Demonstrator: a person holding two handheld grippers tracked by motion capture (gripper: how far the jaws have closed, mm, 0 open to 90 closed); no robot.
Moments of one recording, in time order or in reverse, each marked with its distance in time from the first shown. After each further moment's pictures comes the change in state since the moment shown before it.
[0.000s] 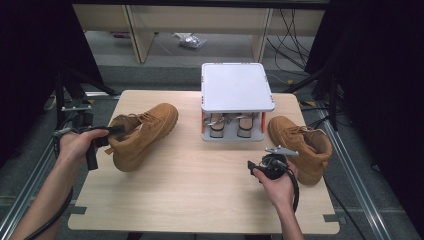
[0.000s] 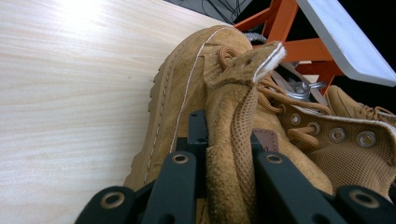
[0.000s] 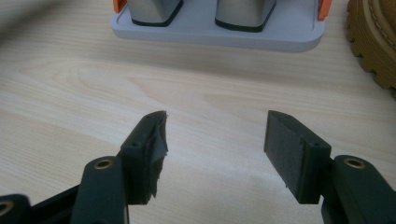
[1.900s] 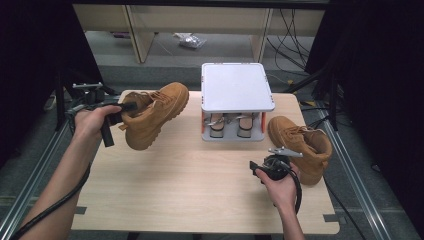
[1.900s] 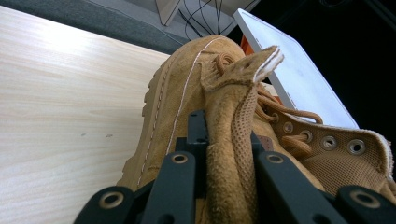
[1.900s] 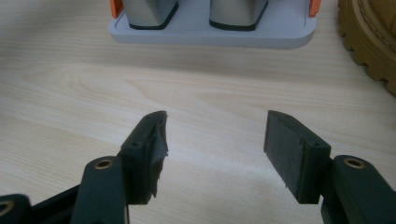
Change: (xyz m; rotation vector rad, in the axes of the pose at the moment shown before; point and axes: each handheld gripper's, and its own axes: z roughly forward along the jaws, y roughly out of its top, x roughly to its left) left arm -0.038 0.050 0.026 -0.080 -0.062 -0.024; right arm -0.001 -0.003 -0.006 -0.004 -0.003 0.076
